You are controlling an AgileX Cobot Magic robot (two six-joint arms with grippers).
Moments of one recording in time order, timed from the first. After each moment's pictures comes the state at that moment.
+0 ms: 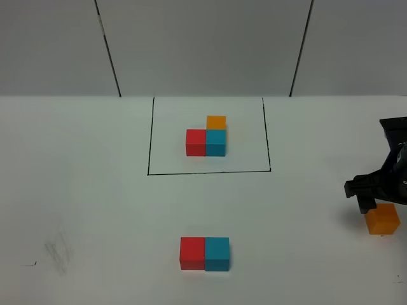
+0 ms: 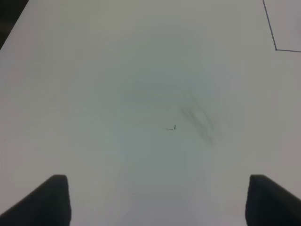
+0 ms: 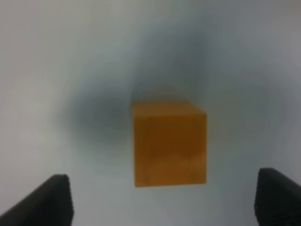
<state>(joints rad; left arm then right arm) 0.05 -0.01 -0.51 0.06 1.07 -0.08 0.14 1.75 -1.06 -0.21 0.71 0.27</state>
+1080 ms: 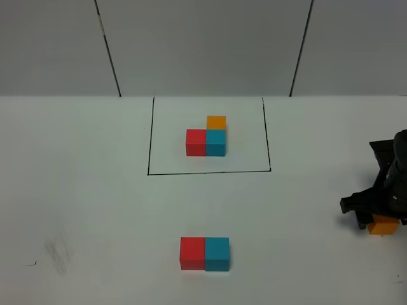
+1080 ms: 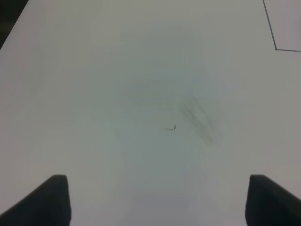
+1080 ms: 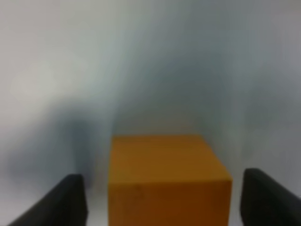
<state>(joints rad) 0.05 -0.01 -0.51 0.06 1.07 -0.08 0.09 1.93 -1.06 -0.22 0.59 0.23</state>
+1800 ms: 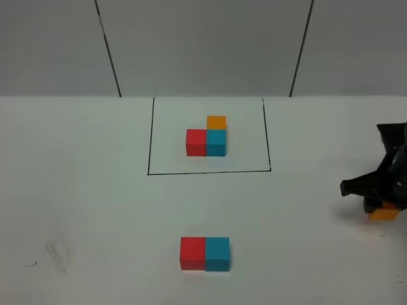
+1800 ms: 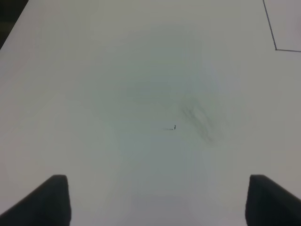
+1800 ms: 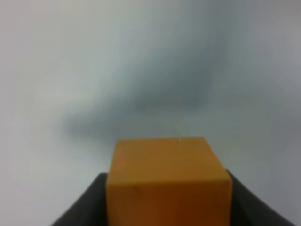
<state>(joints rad) 0.05 -0.01 -0.51 0.06 1.07 -0.08 0.11 1.81 -1.07 -0.13 0.65 0.23</state>
